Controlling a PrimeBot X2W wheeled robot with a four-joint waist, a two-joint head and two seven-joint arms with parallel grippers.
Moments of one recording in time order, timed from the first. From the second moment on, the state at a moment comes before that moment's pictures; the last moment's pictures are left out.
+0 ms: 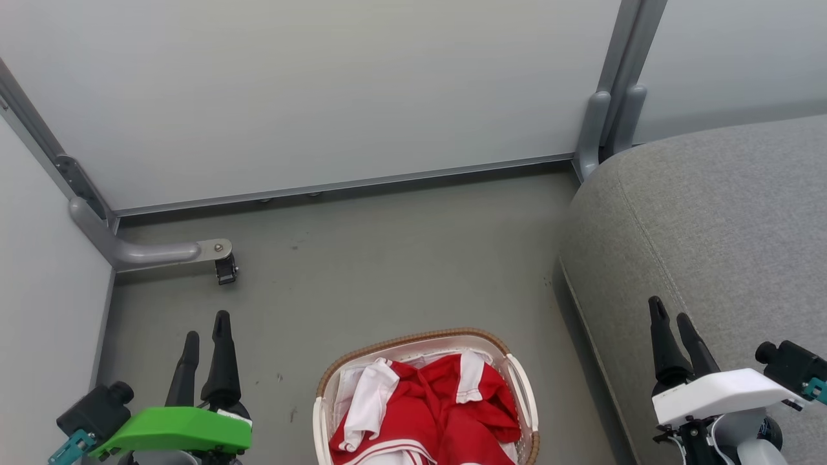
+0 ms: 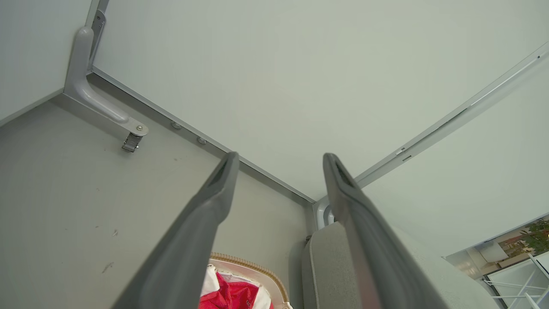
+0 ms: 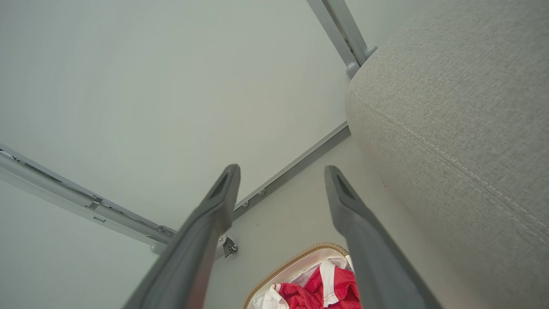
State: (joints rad) left arm 0.01 0.04 -0.03 0.14 -0.84 -0.11 -0.10; right arm -0.04 -0.04 -0.03 0.19 0.79 0.13 -0.10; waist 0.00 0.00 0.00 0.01
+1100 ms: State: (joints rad) left arm 0.06 0.04 -0.06 0.20 -0.44 -0.09 -0.18; right arm -0.02 -0.04 0.05 0.21 0.36 0.13 -0.18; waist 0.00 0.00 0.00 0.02
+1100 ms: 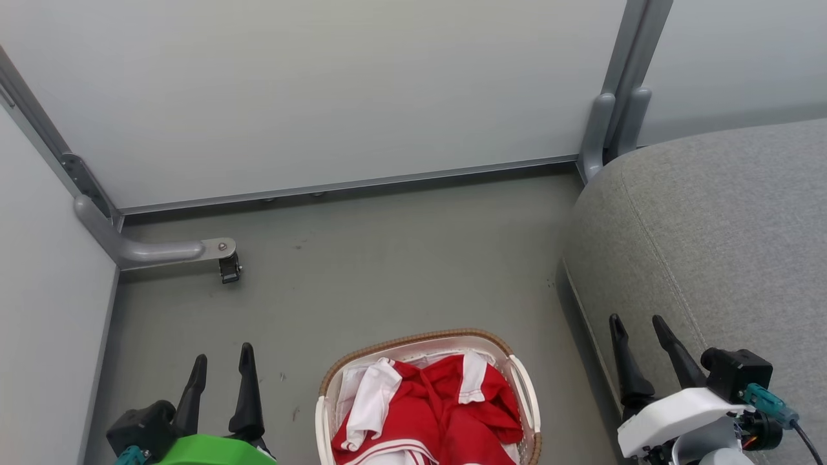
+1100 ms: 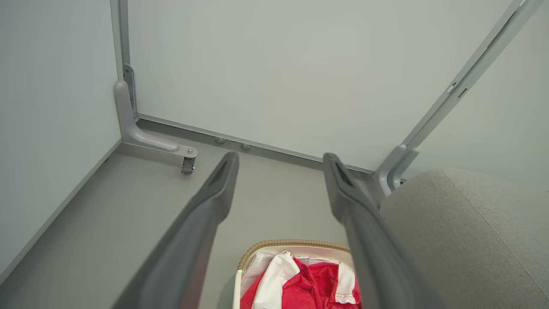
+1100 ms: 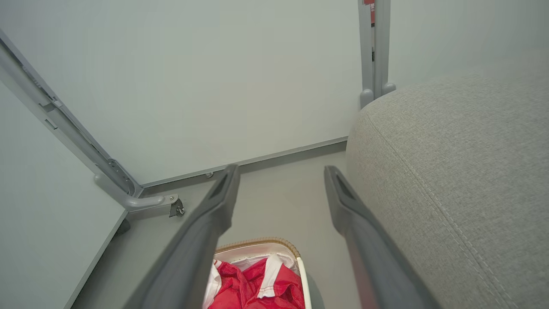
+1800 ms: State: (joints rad) left arm 0.07 0.05 -0.07 0.22 -0.30 -0.09 -0.23; right arm -0.02 -0.05 0.08 0.21 0.17 0.13 -0.23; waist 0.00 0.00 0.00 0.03
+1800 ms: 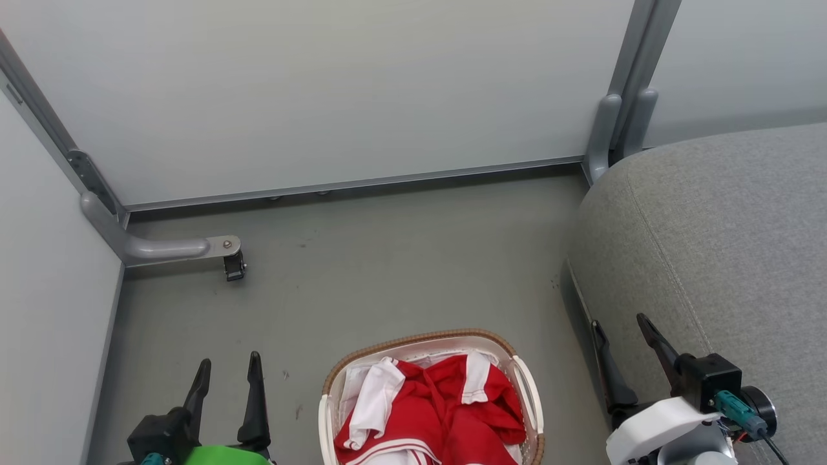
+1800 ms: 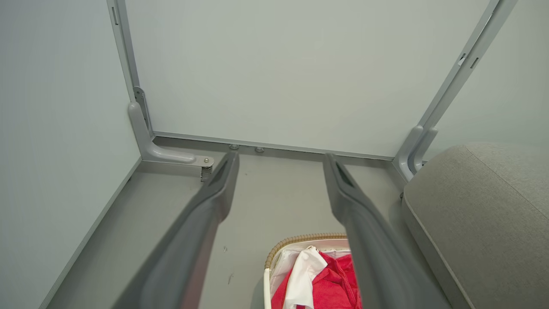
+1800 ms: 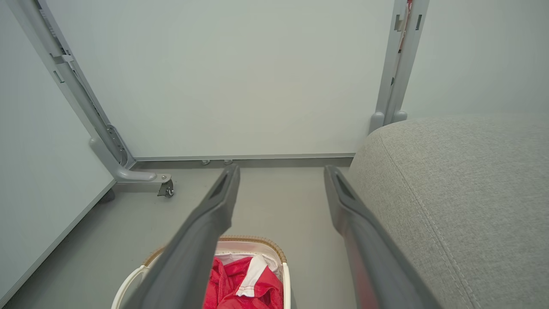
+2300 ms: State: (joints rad) left arm 0.08 0.05 -0.08 0.22 -0.19 -0.09 -0.26; right arm -0.01 -0.05 0.09 0.20 0.06 0.13 -0.26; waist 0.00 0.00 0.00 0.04
